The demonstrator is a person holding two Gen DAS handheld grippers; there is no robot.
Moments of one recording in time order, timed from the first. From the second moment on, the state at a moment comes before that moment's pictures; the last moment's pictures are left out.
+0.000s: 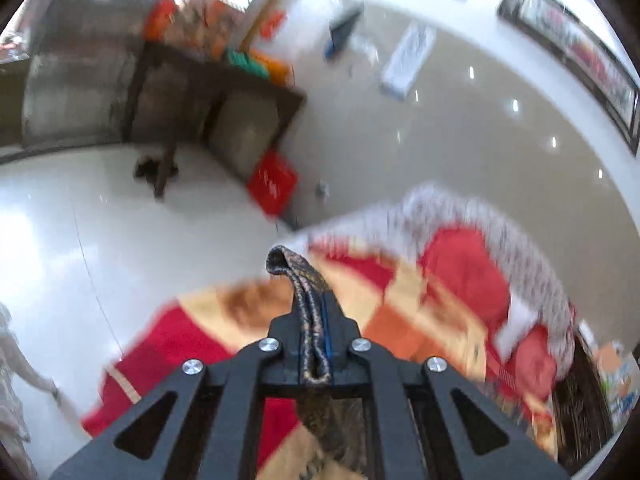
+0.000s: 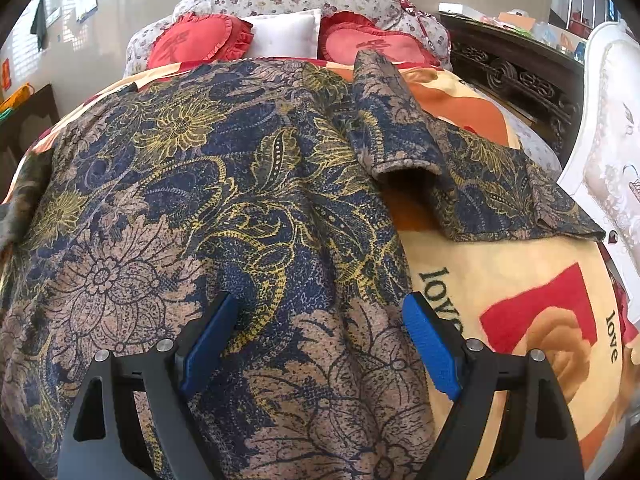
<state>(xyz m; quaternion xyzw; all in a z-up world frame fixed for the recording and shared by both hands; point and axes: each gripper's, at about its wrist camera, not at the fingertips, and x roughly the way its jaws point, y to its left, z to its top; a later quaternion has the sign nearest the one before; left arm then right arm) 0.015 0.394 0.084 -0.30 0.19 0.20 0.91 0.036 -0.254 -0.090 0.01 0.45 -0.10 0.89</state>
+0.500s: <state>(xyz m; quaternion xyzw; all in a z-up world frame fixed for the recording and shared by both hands) 0.130 0.122 0.060 -0.26 0.27 -0.17 0.91 0.036 -0.248 -0.090 0.00 0.45 -0.10 0.88</state>
